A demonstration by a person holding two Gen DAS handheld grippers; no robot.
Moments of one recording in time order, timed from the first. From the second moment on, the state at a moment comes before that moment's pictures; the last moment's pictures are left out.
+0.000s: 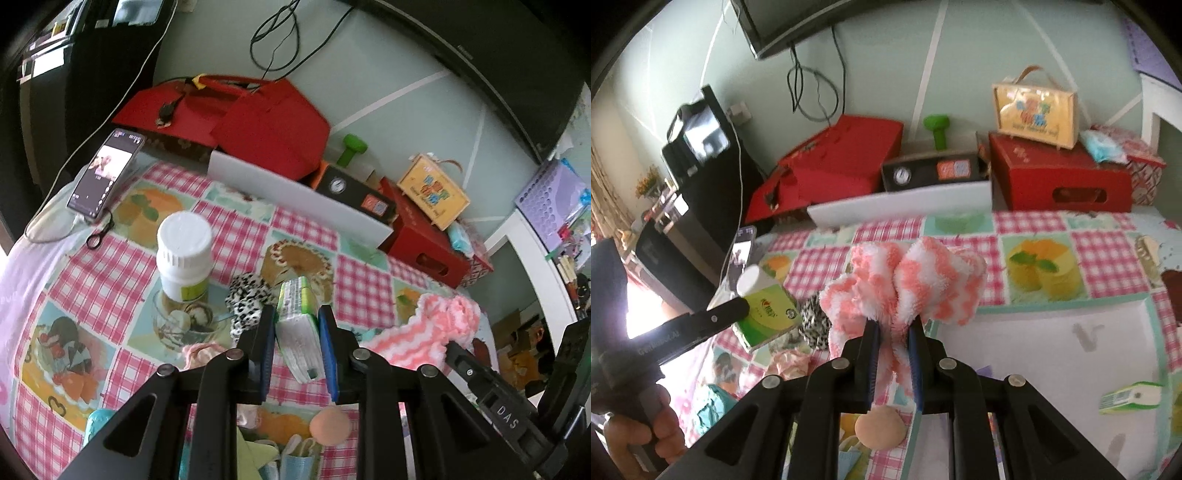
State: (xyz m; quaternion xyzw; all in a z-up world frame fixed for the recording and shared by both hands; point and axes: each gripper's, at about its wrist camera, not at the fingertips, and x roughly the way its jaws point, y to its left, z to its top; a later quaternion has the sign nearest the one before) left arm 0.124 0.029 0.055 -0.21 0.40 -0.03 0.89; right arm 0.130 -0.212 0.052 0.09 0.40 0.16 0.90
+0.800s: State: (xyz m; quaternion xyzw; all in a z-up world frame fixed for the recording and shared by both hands) left arm 0.123 -0.091 0.081 -0.15 0.39 -0.18 0.89; right arm 0.092 -0.379 0.099 0.14 0.32 -0.06 0.93
